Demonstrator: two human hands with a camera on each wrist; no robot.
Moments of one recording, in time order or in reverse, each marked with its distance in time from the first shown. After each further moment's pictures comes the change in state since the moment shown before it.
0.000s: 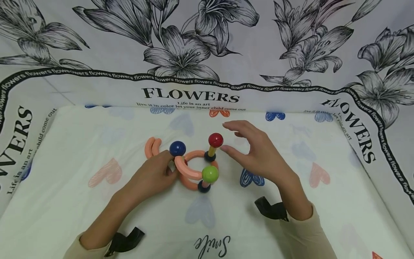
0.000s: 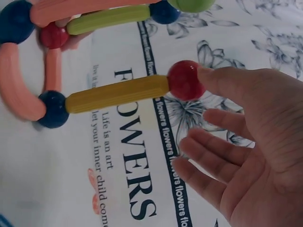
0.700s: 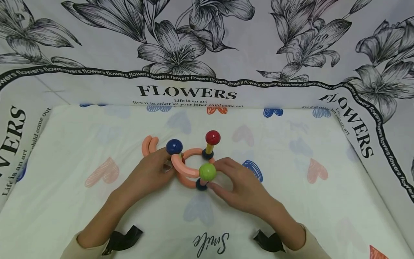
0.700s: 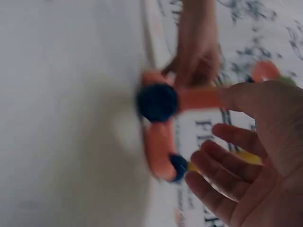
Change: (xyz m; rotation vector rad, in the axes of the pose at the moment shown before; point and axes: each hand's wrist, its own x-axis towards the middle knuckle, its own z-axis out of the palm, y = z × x) left_hand 0.002 -0.001 0.001 -0.041 0.046 0.056; right_hand -0.059 -0.006 0.063 -0.005 -0.110 0.048
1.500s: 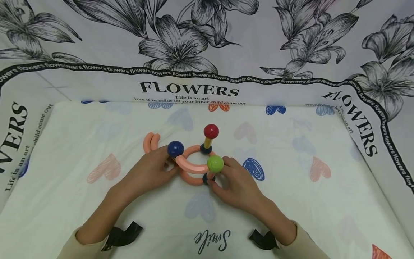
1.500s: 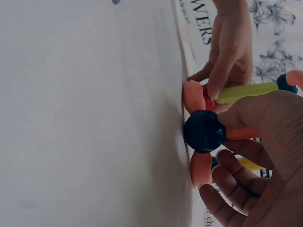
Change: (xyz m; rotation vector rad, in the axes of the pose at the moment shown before) left_hand 0.002 0.002 -0.005 0.006 -0.083 -0.024; right_hand 0.004 0.007 0.027 -0.067 0.039 0.079
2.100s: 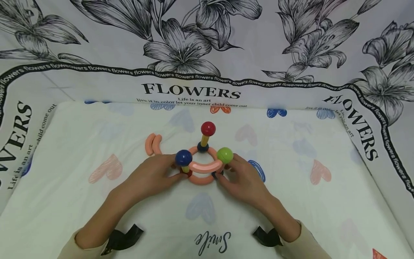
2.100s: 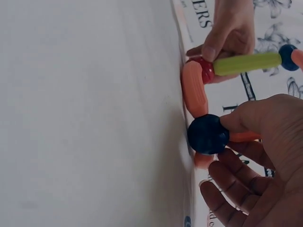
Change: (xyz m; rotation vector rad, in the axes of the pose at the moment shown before) left_hand -0.005 0.011 -0.002 0.029 -0.117 -0.010; right_hand 0.004 0.016 -0.012 0.052 0.012 0.071
